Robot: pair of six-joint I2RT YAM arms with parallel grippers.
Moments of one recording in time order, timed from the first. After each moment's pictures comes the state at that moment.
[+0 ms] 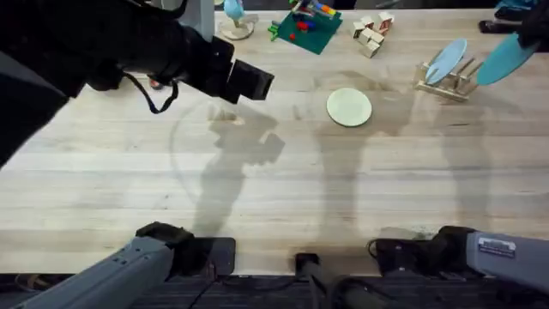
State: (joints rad) left arm -0.28 1.15 1.19 -0.94 0.13 0.17; right arm -0.21 1.42 1.56 -1.18 0.23 0.26
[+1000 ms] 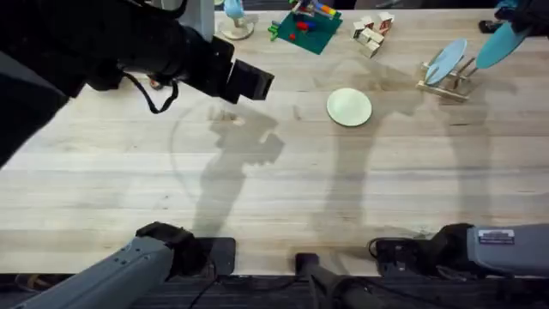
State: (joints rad) left arm -0.28 1.15 1.19 -0.94 0.13 0.17; right arm -0.27 1.57 1.56 -0.96 0.21 0.16
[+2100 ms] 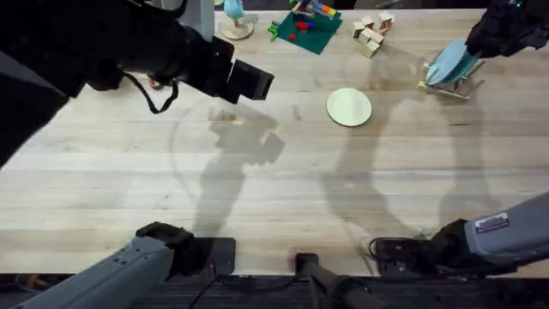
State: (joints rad) left arm -0.28 1.15 1.19 -0.94 0.13 0.16; right arm -0.28 1.81 1.56 -0.86 0.15 0.16
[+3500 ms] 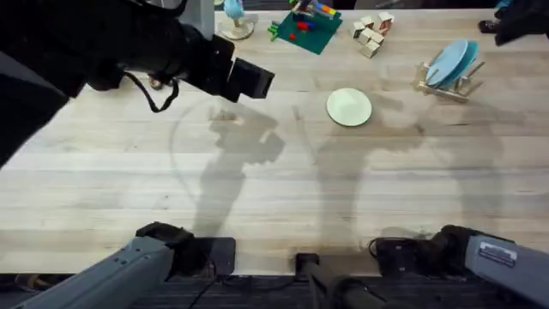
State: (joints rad) left arm -0.28 1.15 1.19 -0.93 0.13 0.16; right arm -0.28 1.30 1.57 -1.31 0.02 0.15
